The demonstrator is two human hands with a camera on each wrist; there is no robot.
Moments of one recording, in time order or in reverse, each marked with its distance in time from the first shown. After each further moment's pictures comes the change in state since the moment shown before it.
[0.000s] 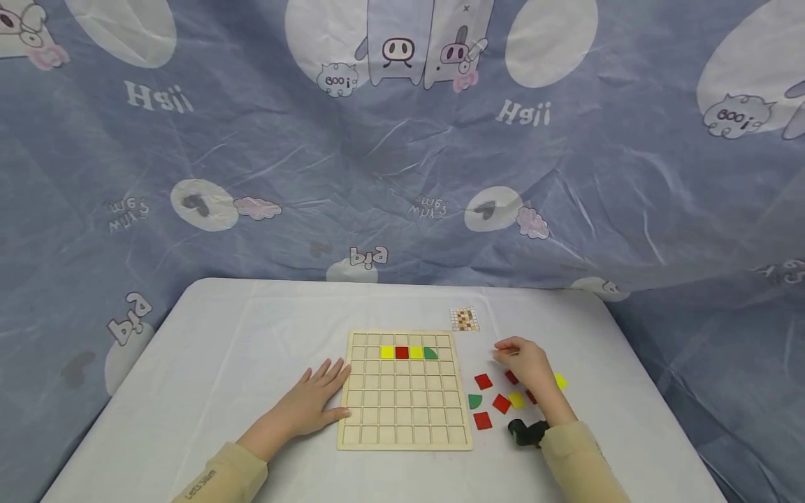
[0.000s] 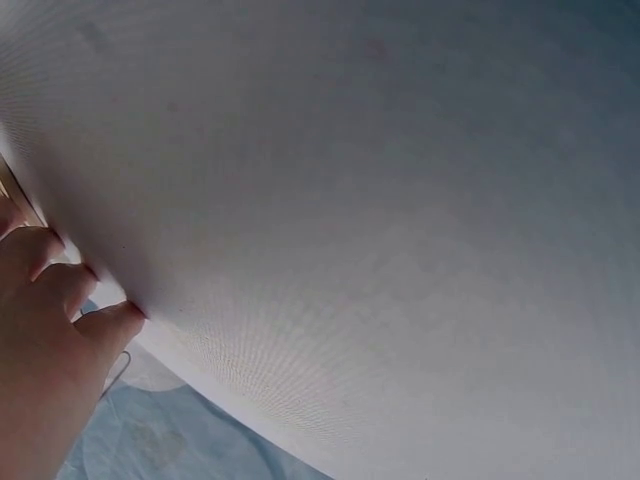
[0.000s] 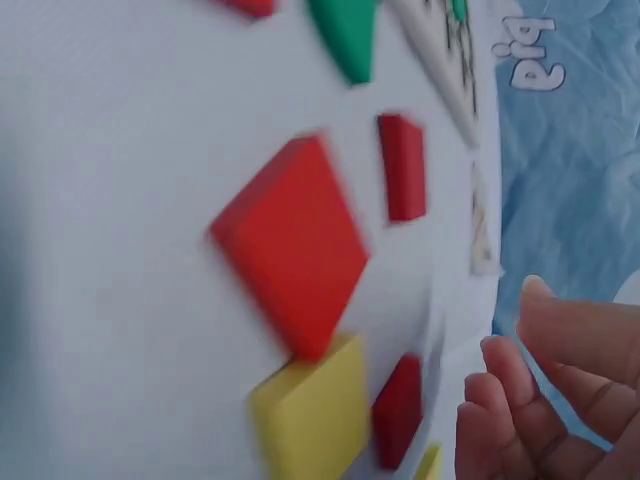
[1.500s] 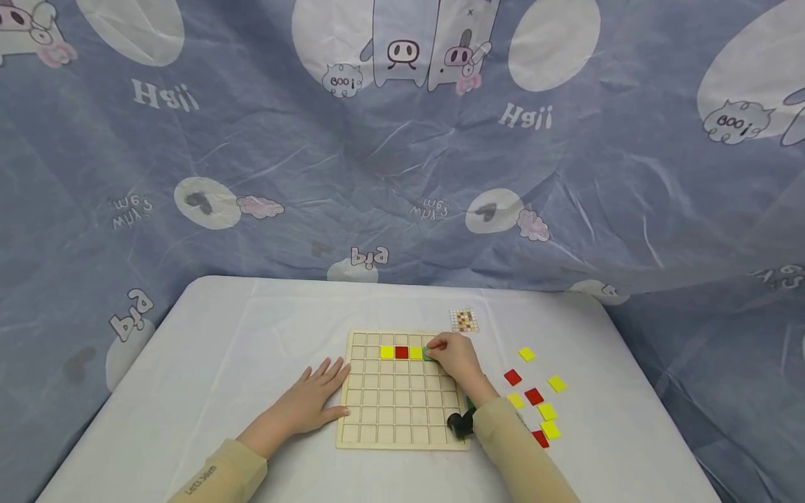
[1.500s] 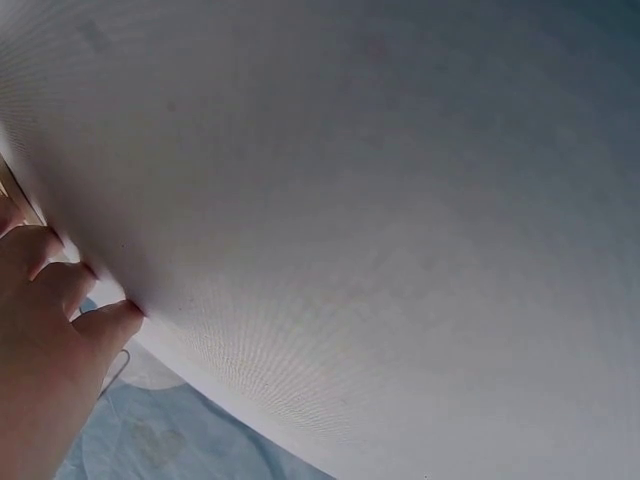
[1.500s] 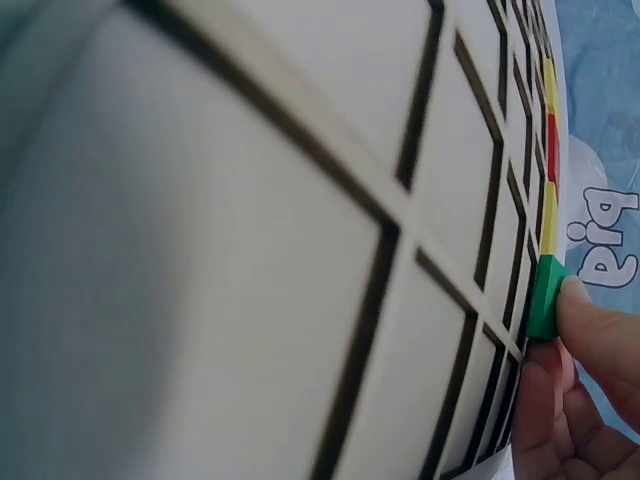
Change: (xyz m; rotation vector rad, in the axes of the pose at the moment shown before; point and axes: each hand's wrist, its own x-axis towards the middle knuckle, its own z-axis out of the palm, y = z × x) left_hand -0.004 0.003 -0.005 -0.019 -0.008 0.004; right_hand 0.005 -0.068 0.087 0.032 -0.030 -0.241
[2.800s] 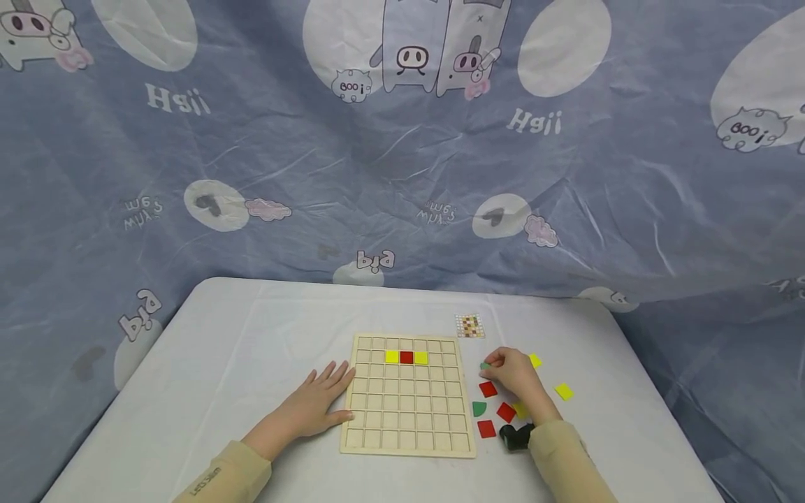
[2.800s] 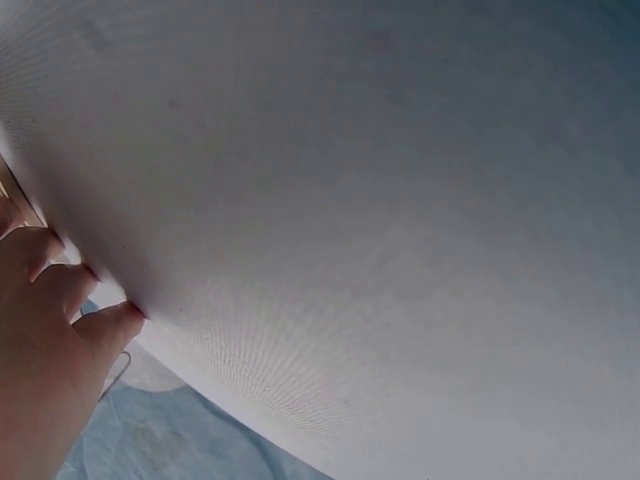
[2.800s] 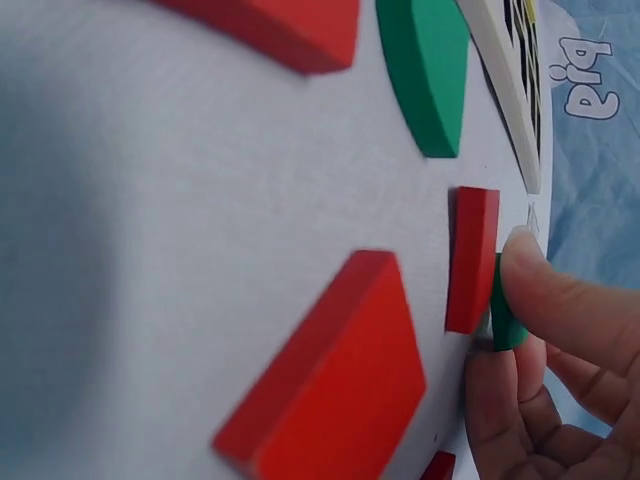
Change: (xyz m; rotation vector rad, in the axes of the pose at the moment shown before) left_hand 0.004 -0.009 0.007 0.020 0.013 0.016; right_hand -0.008 0.063 -0.061 -0.094 -0.058 0.250
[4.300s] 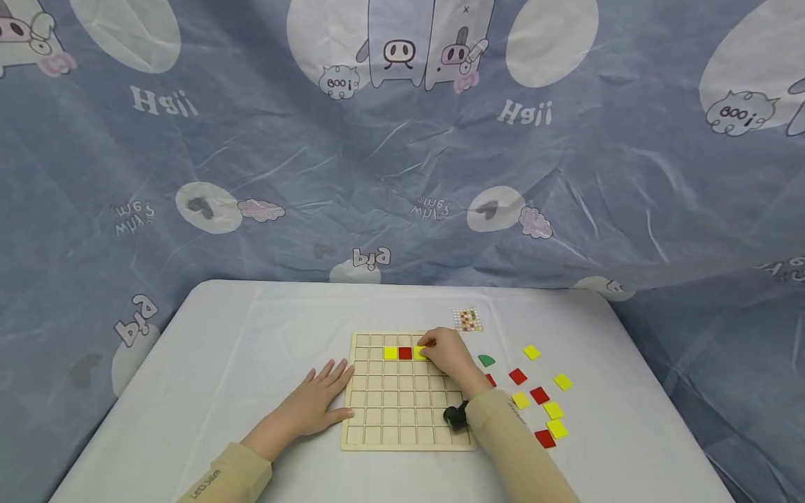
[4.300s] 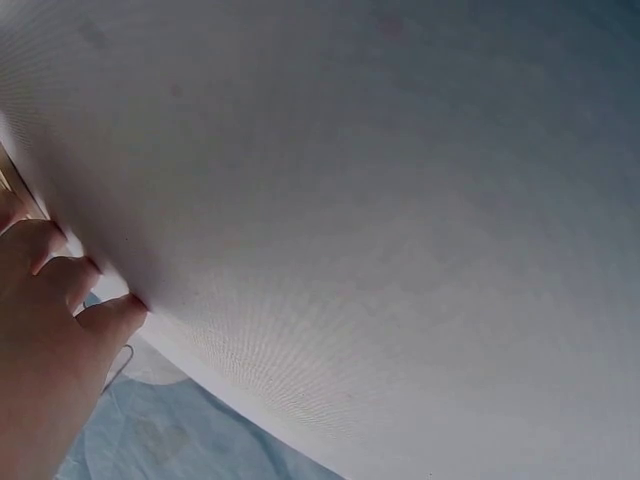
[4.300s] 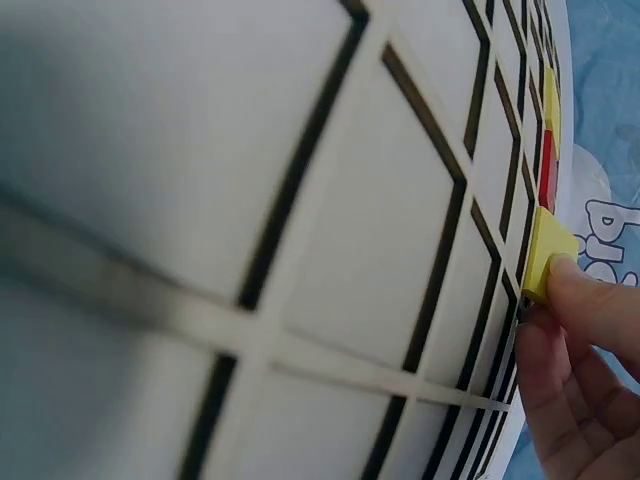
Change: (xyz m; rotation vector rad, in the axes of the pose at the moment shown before) left_hand 0.002 0.004 0.001 0.009 -0.005 -0.018; right_hand 0.004 -0.085 0.059 0.010 -0.023 -0.378
